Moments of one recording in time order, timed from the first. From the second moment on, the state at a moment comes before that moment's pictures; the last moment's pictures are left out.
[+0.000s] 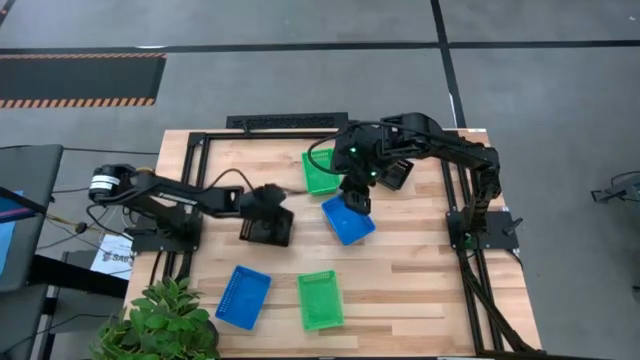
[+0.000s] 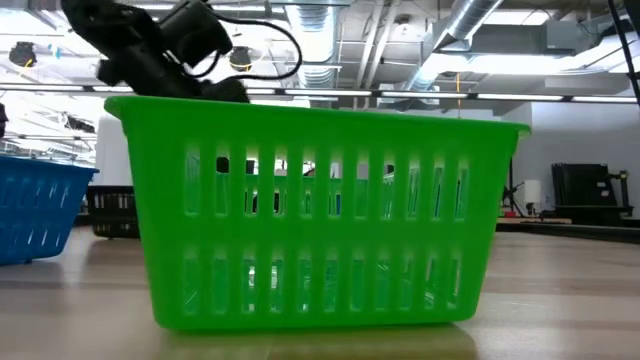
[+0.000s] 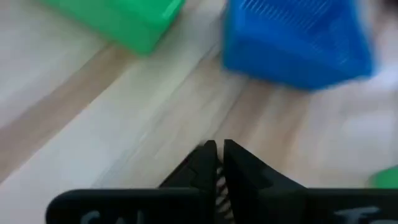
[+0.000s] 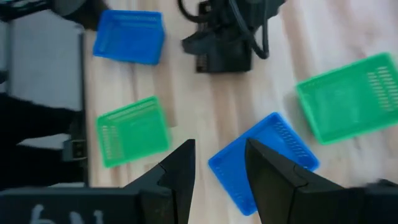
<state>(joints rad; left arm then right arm) 0.07 1.39 0.58 0.06 -0.09 -0.58 -0.07 1.87 2.34 -1.46 -0.17 0.17</state>
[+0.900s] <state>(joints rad) 0.18 0.88 1.05 -0.89 -0.02 -0.63 -0.07 2.04 2.33 -1.35 -0.08 0.15</state>
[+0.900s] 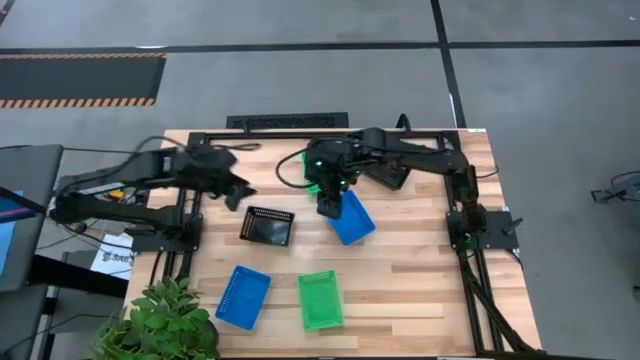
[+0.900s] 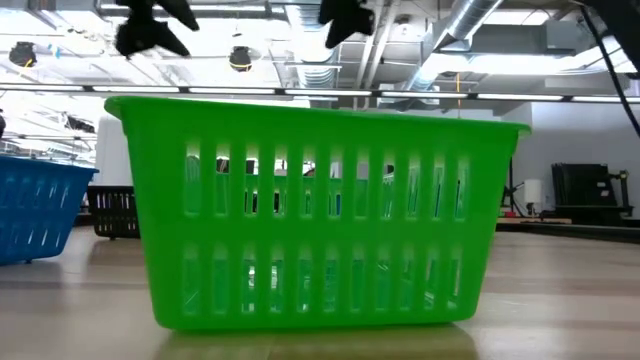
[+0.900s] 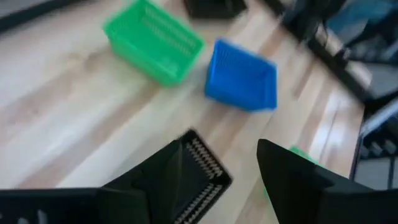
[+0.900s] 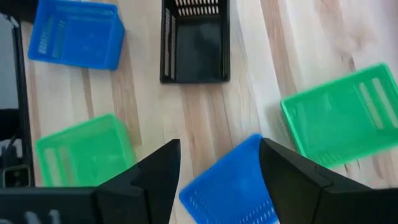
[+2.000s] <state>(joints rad) 0.18 0.58 1.06 -1.02 -0.28 -0.72 -0.07 2.56 2.33 -0.91 -0.07 0.11</state>
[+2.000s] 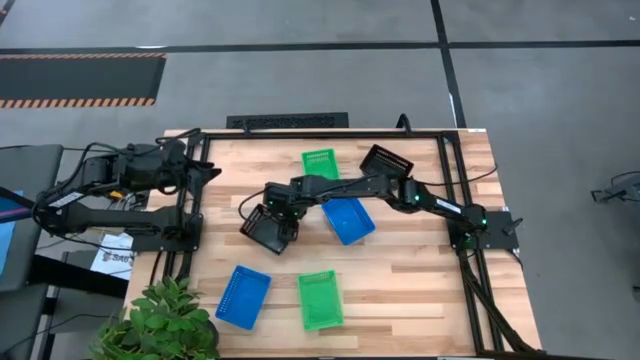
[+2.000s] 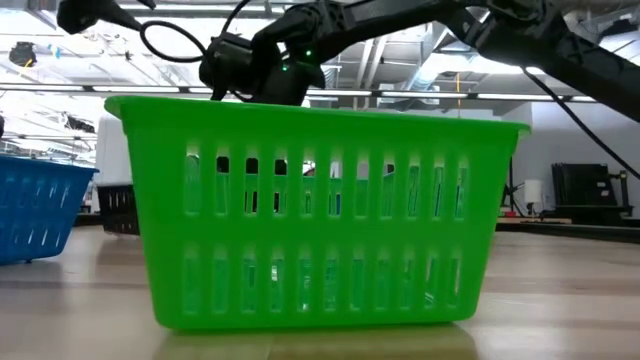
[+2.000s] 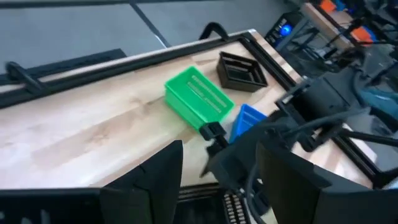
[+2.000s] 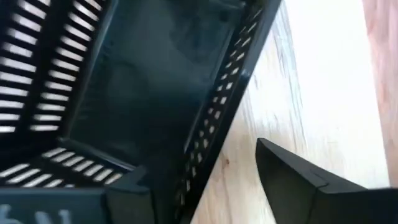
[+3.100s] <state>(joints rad) 0.18 0.58 1.06 -1.04 -0.37 -0.68 -0.10 2.56 2.35 -0.97 -0.13 0.27</state>
